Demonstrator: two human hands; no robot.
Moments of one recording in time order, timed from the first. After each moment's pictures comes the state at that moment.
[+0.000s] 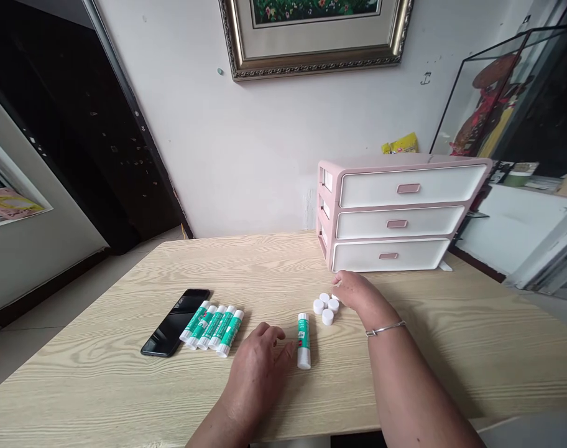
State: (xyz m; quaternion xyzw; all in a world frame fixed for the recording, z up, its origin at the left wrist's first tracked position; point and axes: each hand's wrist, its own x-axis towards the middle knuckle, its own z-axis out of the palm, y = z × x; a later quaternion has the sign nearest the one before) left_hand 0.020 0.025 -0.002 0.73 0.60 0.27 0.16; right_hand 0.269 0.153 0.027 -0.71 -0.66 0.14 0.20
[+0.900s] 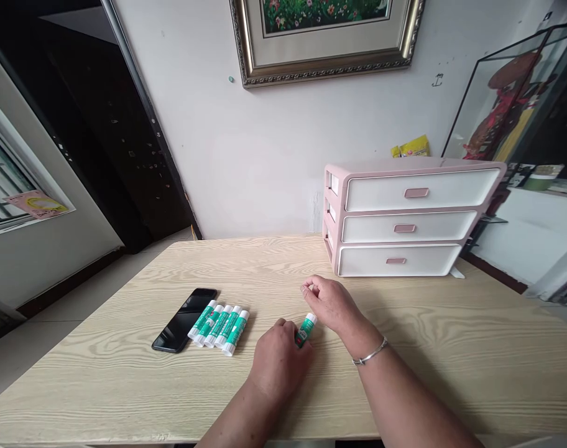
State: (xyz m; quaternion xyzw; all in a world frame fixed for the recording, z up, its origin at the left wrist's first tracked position) left_hand 0.059 0.039 0.017 0.70 0.68 0.19 0.11; right_hand 0.203 0.116 0.040 -0.53 -0.75 0.15 0.36
